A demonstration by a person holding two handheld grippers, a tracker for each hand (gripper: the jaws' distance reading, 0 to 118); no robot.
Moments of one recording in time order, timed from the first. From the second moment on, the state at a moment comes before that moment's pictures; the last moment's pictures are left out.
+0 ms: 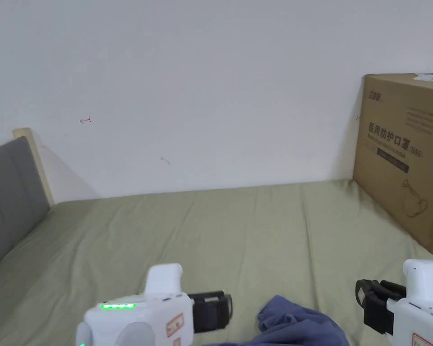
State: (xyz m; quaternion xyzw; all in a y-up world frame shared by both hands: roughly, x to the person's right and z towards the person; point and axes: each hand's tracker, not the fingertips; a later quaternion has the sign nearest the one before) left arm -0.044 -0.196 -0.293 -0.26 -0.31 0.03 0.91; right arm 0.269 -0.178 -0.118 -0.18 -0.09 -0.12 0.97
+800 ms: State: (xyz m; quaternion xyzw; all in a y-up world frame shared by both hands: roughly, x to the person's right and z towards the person) left arm -0.131 -0.182 -0.333 -0.30 -0.19 -0.02 0.93; right arm 0.237 -0.175 -0.120 -0.09 -0.11 -0.07 0.99
